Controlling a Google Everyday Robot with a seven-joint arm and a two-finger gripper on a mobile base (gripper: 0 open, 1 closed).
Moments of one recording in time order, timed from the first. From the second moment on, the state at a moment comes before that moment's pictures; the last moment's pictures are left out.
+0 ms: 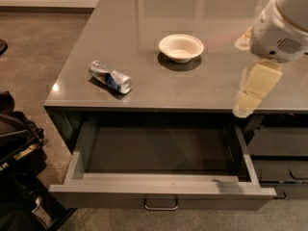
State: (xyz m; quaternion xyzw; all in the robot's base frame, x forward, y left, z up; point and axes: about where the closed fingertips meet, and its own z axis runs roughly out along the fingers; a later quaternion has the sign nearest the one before) arm 0.469 -0.186 0.958 -0.61 0.78 0.01 0.17
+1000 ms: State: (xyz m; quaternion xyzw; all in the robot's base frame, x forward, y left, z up) arm 0.500 -0.166 0.930 -0.58 0.79 0.06 0.18
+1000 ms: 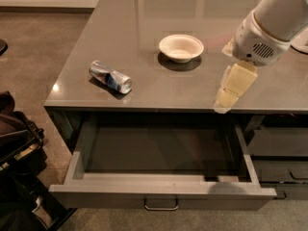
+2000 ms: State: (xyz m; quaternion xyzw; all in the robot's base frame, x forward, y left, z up) arm 0.524 -0.036 0.920 -0.63 0.73 0.11 0.25
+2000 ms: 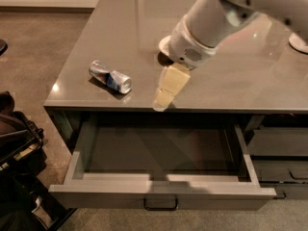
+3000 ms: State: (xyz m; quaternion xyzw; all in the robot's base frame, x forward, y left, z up) arm 0.544 0.019 0.922 -0.66 0.70 0.14 0.25
